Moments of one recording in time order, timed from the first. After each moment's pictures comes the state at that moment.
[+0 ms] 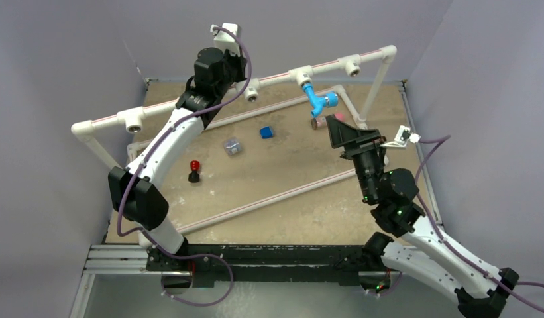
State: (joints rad) left arm -0.43 1.66 1.65 -0.07 -0.11 -0.12; right arm 0.80 0.68 0.69 0.33 0.52 0.91
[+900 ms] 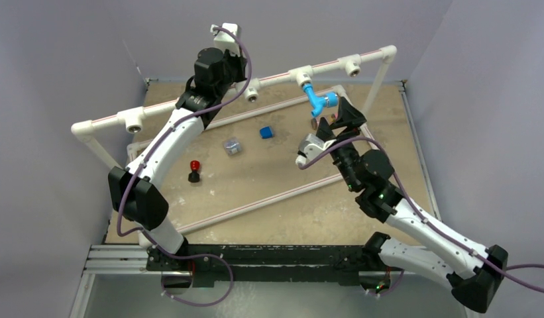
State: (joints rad) left arm -0.43 1.65 1.65 -0.07 -0.11 -0.12; right arm 0.80 0.84 0.78 0.29 0.33 -1.21
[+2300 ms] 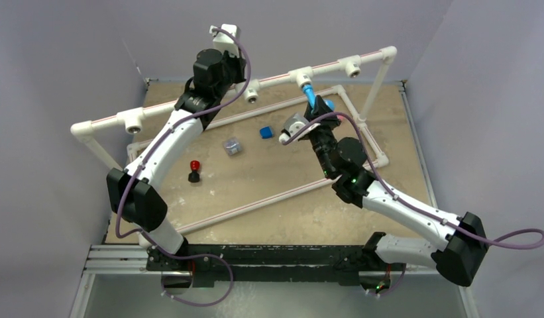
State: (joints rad) left arm -0.43 1.64 1.63 -0.06 -0.12 -0.12; right arm 0.84 1.13 0.85 0.55 0.42 -1.12
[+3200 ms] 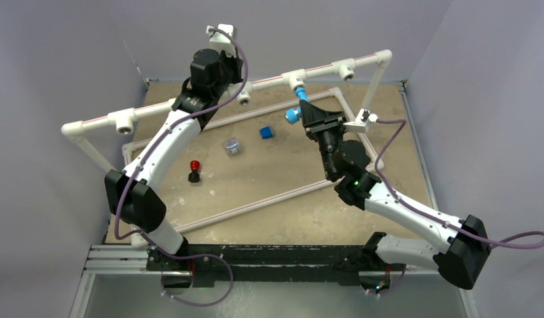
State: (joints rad) left arm -0.42 1.63 1.62 -0.07 -0.12 -0.12; right arm 0.84 1.11 0.83 0.57 0.61 0.93
